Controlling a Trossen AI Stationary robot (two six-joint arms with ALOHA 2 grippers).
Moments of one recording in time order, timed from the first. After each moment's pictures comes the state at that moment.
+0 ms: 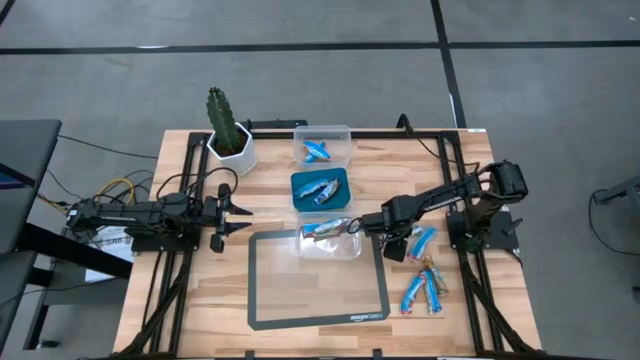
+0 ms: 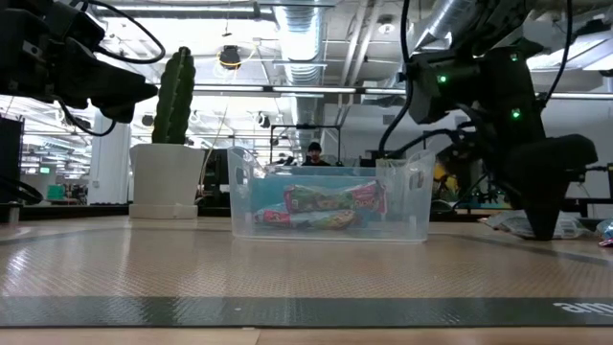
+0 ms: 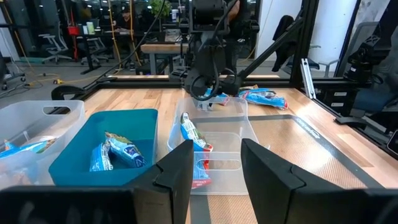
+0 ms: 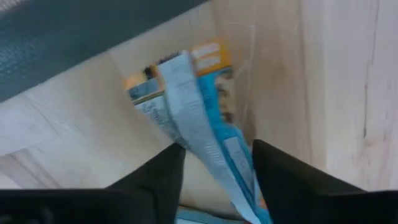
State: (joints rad) left arm -0.03 0.08 0.01 0.03 -0.01 0.00; right arm 0.08 1.70 0.89 -0.94 -0.01 0.37
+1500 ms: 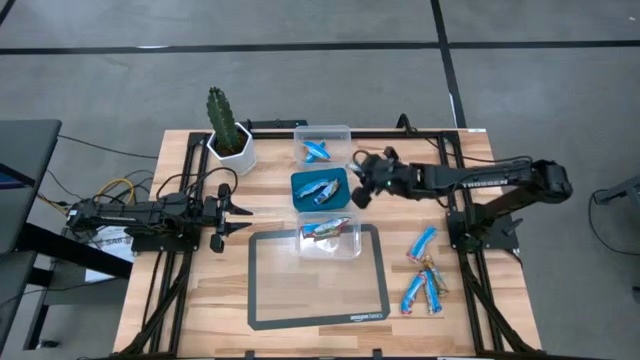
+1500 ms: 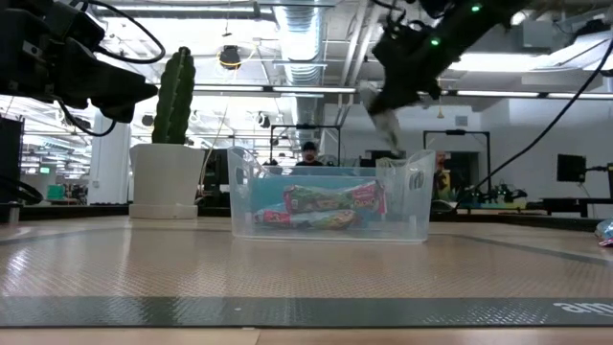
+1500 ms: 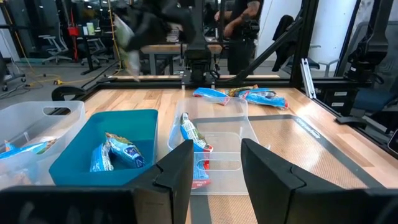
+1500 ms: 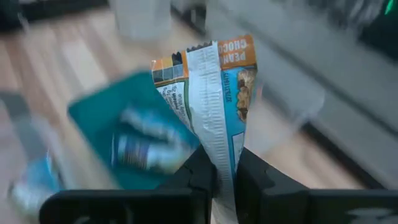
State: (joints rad) left arm -0.03 0.08 0.01 0.03 -0.01 0.00; right arm -0.11 1.33 0.89 -0.21 0.45 0.18
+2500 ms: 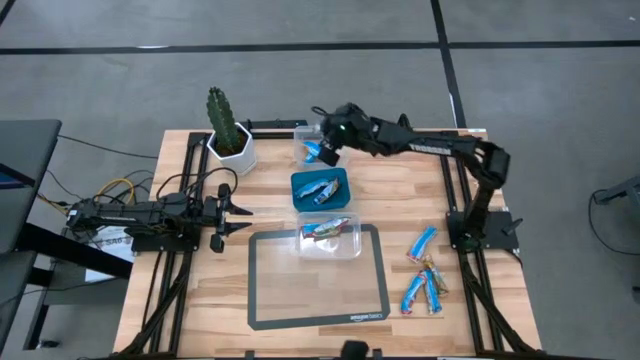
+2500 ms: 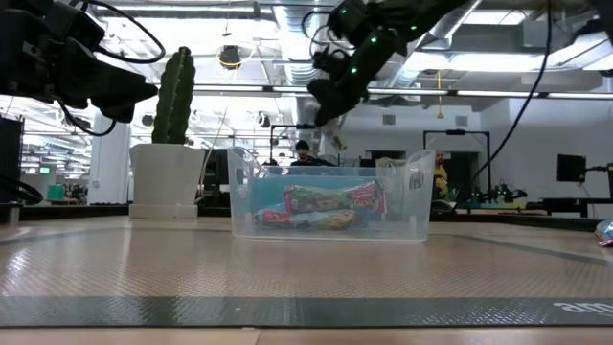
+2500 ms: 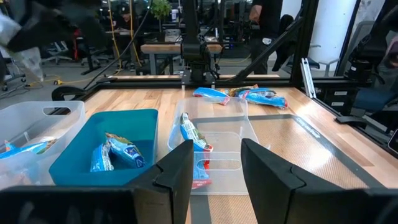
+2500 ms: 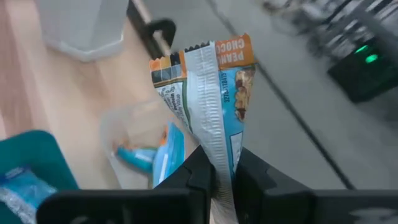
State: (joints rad) left arm -0.03 0.08 0.01 0.03 -0.01 0.00; right arm -0.40 1.81 1.46 -0.31 0.30 -0.24
